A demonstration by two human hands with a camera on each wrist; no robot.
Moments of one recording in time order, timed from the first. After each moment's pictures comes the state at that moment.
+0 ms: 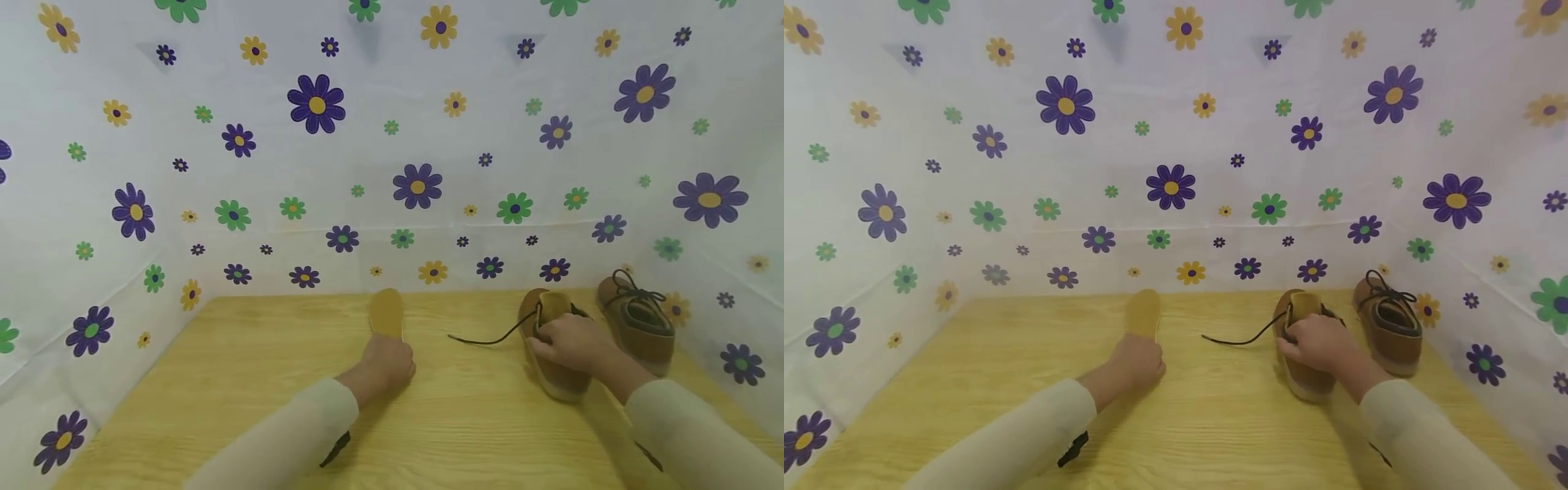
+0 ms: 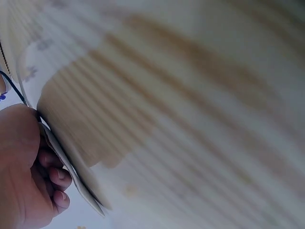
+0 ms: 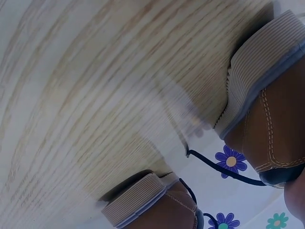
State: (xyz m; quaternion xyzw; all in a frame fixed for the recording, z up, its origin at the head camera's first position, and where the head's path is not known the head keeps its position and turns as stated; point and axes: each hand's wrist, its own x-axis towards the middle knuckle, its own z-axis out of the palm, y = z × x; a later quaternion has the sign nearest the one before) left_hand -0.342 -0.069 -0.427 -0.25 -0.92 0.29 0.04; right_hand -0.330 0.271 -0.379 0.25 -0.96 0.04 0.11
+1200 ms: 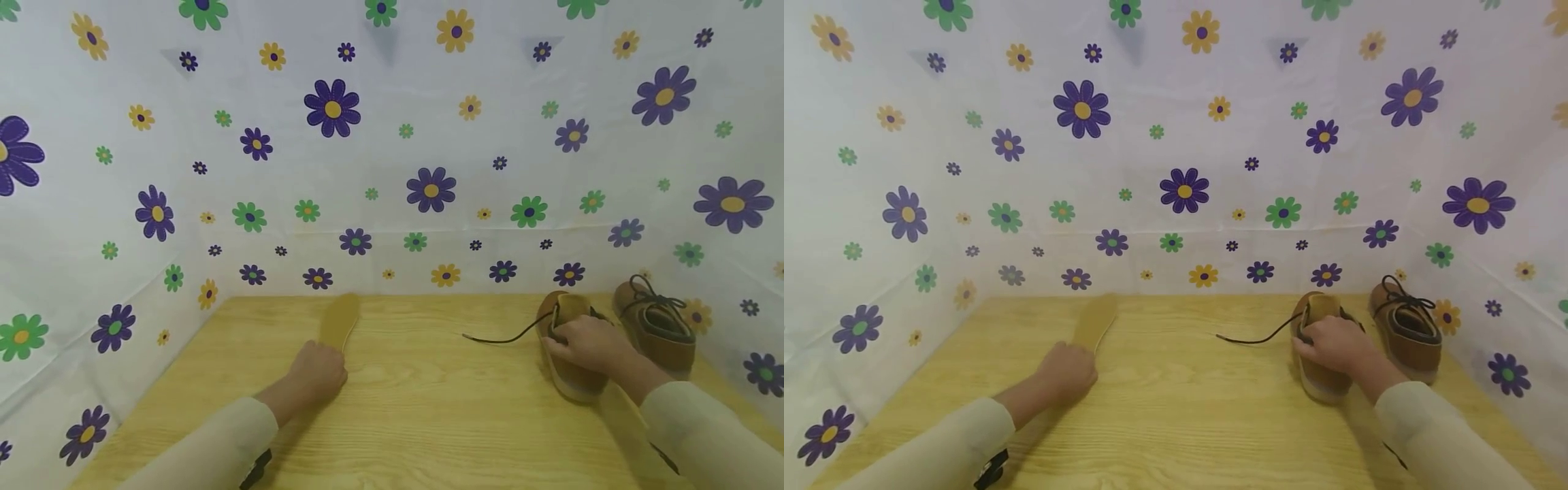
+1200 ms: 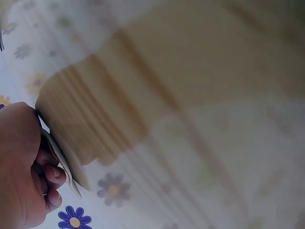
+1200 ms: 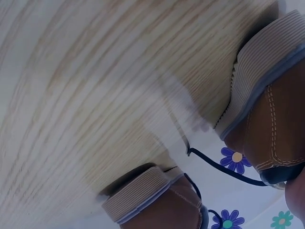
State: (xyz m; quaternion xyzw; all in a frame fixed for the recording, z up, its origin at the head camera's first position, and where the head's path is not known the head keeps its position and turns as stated) left_hand -0.324 -0.212 -0.431 -0.23 -0.94 0.23 0.12; right_hand -0.341 0.277 -0.380 0.25 -0.96 0.03 0.12
